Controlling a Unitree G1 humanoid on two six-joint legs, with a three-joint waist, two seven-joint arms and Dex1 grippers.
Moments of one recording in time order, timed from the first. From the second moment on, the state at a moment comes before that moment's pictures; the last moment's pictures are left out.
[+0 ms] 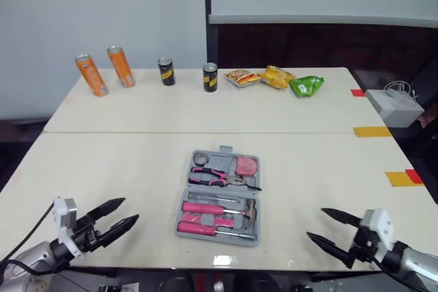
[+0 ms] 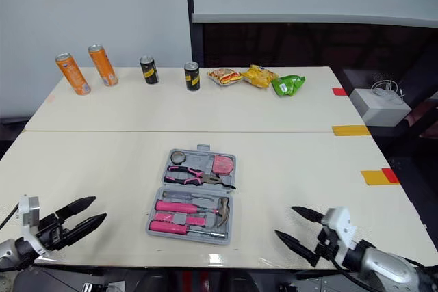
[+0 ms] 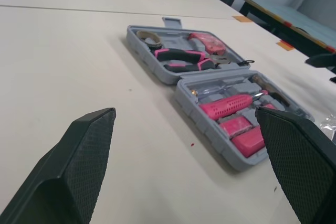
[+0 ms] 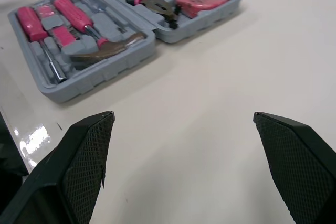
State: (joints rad) left arm 0.26 0.60 0.37 0.08 -0.71 0.16 -1.19; right arm 0.40 -0.64 -0.32 -0.09 0.48 -0.01 1.07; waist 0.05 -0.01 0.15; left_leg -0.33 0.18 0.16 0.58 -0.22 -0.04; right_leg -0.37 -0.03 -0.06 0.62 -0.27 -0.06
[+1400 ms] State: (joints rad) left arm -0.66 0.53 -0.19 0.85 -0.08 -0.02 -1.34; right arm -0.38 -0.71 0.32 0.03 0.03 0.48 0.99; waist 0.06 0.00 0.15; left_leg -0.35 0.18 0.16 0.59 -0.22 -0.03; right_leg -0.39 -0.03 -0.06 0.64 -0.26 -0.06
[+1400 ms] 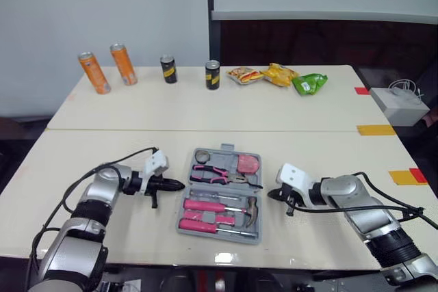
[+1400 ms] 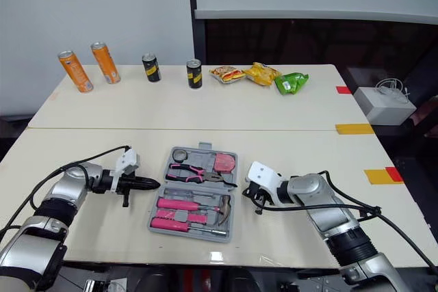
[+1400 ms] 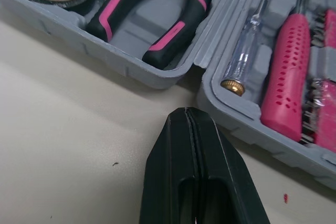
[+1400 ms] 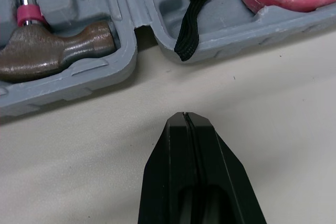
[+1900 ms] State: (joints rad) left arm -0.66 0.47 -0.20 0.80 -0.02 0.01 -1.31; right arm -0.53 -0.64 0.42 0.12 -0.07 0.50 1.07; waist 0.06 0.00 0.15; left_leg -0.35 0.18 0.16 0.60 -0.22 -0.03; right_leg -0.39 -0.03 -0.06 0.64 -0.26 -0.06
